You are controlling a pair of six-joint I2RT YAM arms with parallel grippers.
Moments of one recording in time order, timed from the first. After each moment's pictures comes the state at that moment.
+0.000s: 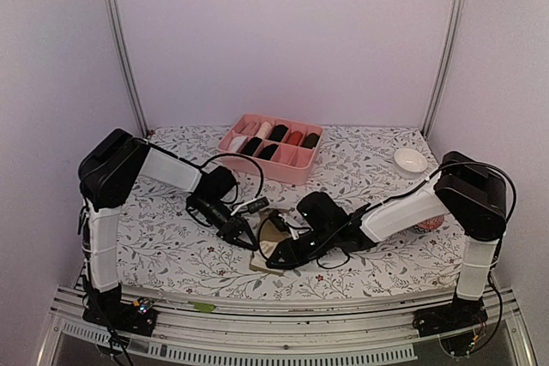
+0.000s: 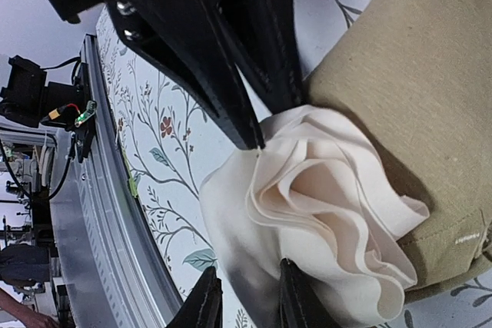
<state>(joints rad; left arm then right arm) -0.58 2.14 1.21 -0.58 1.07 0.54 1.03 1.93 0.95 0.21 -0.46 0.59</state>
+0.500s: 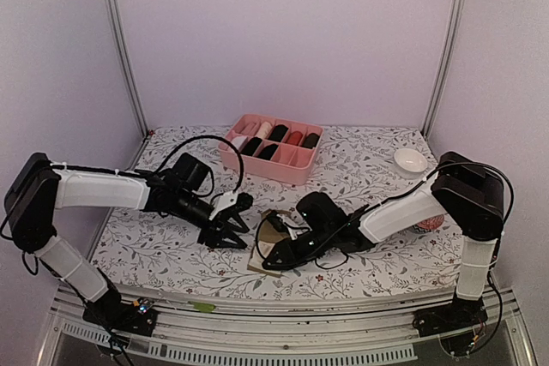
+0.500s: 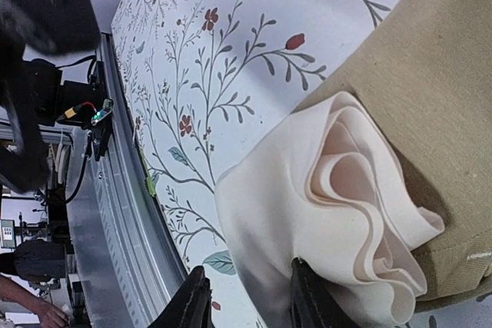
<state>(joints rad) -0.65 1.55 0.84 -0.26 0.78 0.62 1.03 1.95 0.95 0.26 -0.52 0.64</state>
